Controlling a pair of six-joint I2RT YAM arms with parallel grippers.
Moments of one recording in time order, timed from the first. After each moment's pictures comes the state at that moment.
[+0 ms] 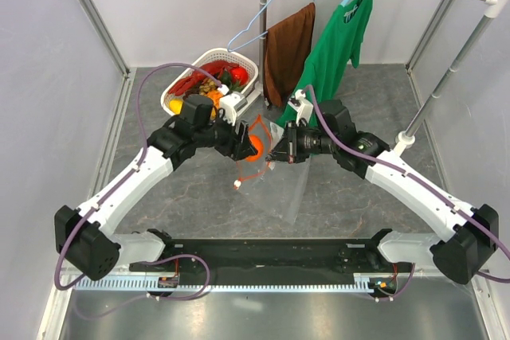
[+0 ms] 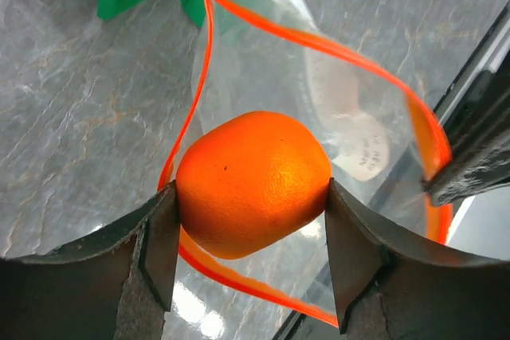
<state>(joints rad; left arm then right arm) -0.55 1.24 1.10 -0.47 0.42 -0.12 0.66 1.24 1.10 -0.37 -0.50 0.64</state>
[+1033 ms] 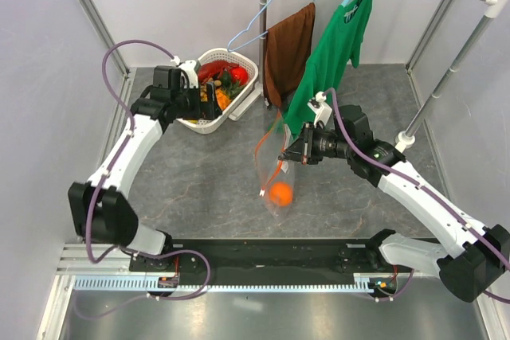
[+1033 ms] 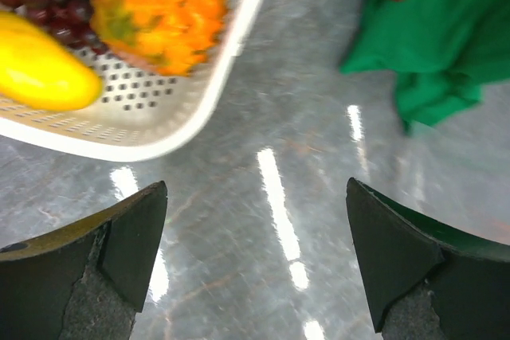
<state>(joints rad) -0.23 1.42 1.33 -0.58 0.23 -0.17 0.57 1.11 0.99 -0.35 -0.52 0.70</state>
